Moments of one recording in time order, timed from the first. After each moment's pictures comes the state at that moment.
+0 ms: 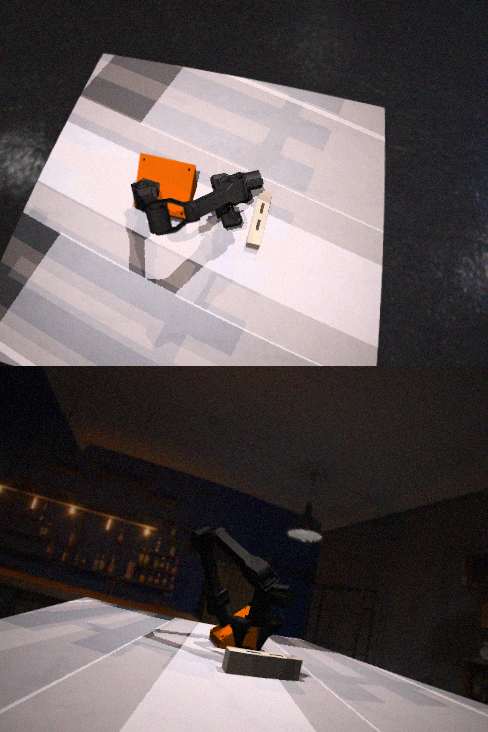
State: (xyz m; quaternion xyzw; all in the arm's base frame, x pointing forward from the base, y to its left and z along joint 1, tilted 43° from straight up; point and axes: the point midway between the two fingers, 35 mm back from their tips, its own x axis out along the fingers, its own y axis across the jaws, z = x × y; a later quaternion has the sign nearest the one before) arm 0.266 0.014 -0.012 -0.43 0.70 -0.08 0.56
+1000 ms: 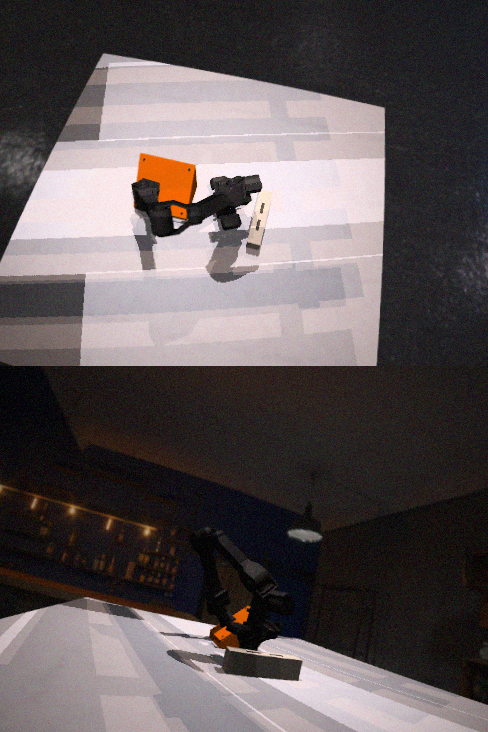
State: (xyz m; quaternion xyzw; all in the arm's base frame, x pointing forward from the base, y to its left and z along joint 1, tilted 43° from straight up) arm 0.266 0.000 -0.026 -0.43 0.70 -0.08 0.56
